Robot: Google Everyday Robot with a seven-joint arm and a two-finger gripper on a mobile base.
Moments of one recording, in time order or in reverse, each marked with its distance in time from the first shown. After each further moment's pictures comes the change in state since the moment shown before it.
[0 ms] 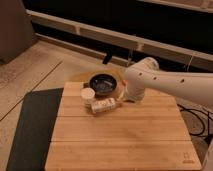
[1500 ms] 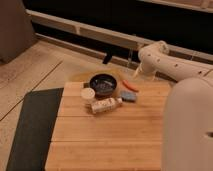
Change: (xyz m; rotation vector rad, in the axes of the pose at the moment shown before) arm -0.210 -0.052 0.038 -0.002 -0.166 -0.112
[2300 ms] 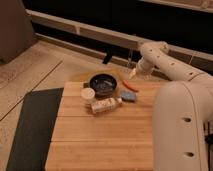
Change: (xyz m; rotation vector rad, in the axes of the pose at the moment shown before) arm -0.002 0.018 0.028 -0.084 0.096 -0.170
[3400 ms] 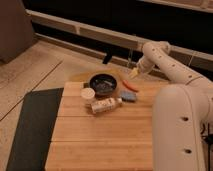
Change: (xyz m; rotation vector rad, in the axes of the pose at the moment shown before) arm -0.032 0.001 0.034 -0.074 -0.032 -0.414
